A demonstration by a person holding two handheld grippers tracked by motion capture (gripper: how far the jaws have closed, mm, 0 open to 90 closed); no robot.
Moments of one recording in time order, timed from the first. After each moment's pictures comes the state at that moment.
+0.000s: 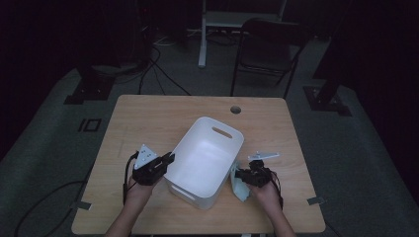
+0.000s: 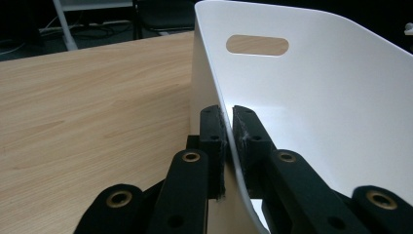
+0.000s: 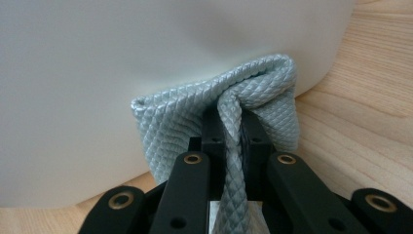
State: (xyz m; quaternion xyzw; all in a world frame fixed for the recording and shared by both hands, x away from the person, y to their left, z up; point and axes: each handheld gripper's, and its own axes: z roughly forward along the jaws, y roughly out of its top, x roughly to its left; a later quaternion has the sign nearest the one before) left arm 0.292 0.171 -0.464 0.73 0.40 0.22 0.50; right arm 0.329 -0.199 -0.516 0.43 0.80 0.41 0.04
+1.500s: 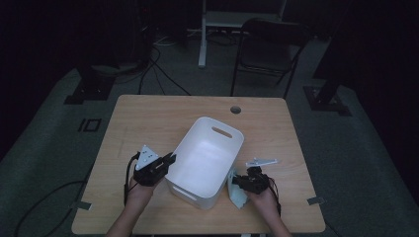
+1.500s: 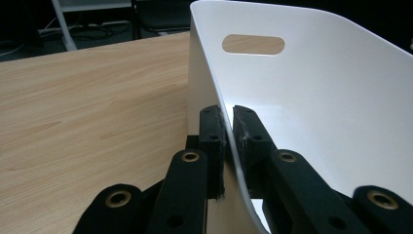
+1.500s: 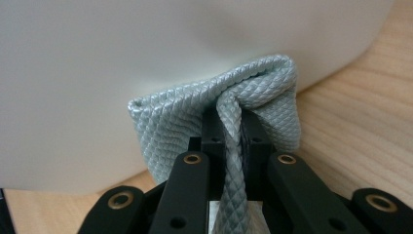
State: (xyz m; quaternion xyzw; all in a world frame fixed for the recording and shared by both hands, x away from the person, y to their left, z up) left arm 0.290 0.167 -0.465 0.74 0.40 0.22 0.50; right arm 0.314 -0.192 -0.529 0.43 0.80 0.42 0.02
